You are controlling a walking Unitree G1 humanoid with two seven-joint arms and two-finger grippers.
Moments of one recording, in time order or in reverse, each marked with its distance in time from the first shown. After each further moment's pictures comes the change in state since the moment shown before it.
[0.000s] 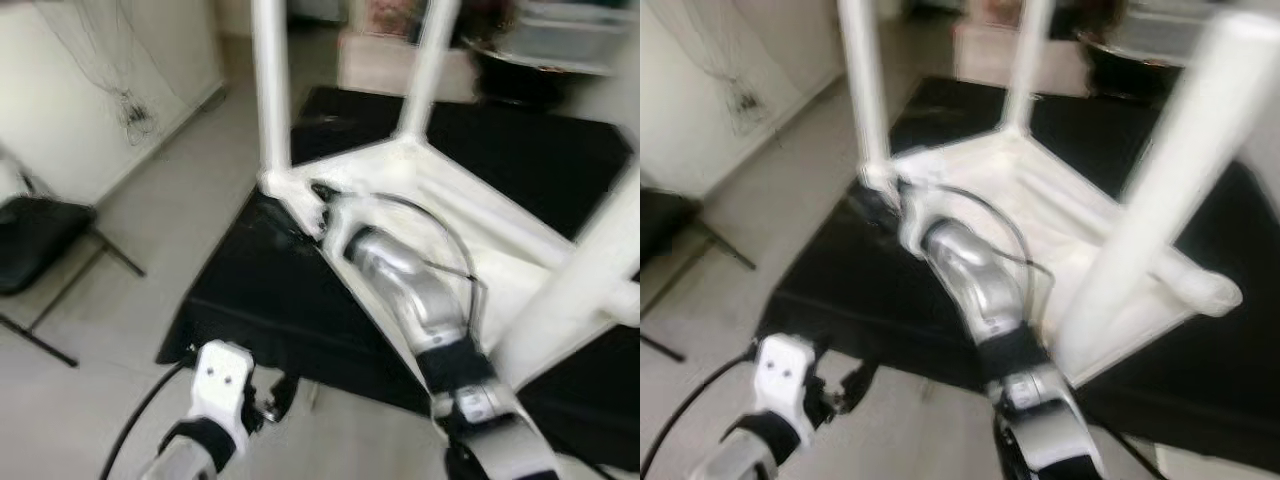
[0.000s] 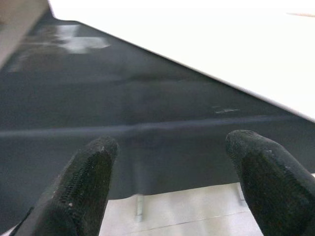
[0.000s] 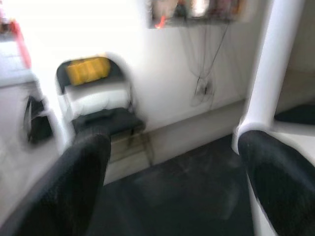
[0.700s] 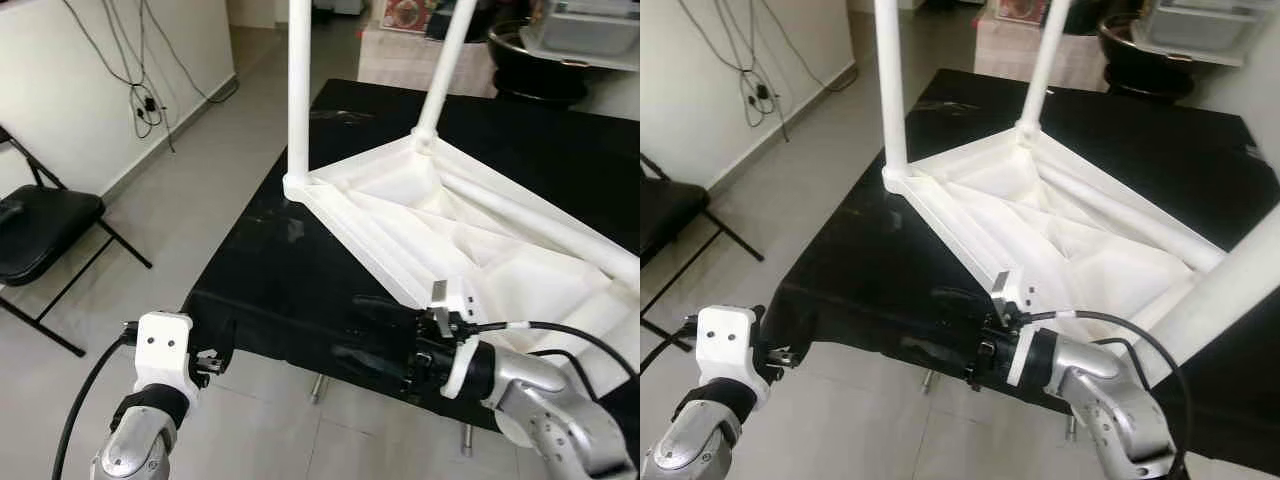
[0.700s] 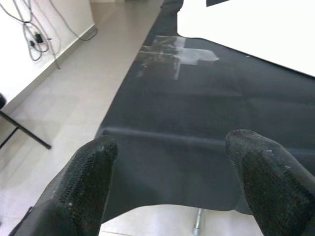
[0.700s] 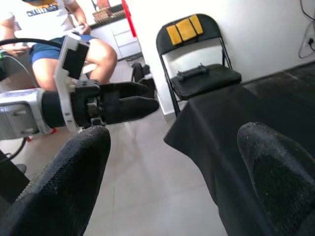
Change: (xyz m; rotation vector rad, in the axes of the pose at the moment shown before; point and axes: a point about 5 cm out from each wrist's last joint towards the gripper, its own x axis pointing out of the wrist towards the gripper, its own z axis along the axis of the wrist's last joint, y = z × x) left arm 0.000 0.048 0.003 0.002 -0.032 0.342; right arm -0.143 0.007 -0.027 0.214 0.156 0.340
